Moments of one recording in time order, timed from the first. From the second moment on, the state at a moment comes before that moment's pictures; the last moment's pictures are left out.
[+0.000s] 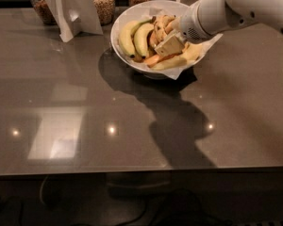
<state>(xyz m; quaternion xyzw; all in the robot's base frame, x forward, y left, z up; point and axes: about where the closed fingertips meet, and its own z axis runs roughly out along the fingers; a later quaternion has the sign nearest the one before) 0.673 -0.100 0.940 -0.48 0.76 0.04 0.43</state>
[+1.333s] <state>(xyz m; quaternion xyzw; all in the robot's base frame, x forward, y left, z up) 0.696 -0.094 0.929 -0.49 0.76 0.05 0.42</state>
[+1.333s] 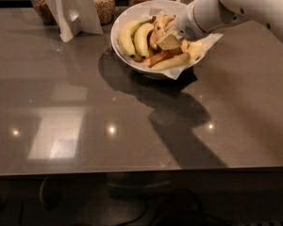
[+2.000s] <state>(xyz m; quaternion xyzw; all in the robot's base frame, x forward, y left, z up) 0.696 -0.099 0.931 -0.49 0.76 0.05 0.42</state>
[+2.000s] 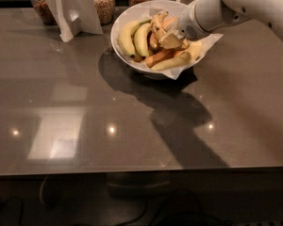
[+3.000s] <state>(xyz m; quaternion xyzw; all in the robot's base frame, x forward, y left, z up) 0.685 -0.096 0.943 -0.51 0.75 0.04 0.42</state>
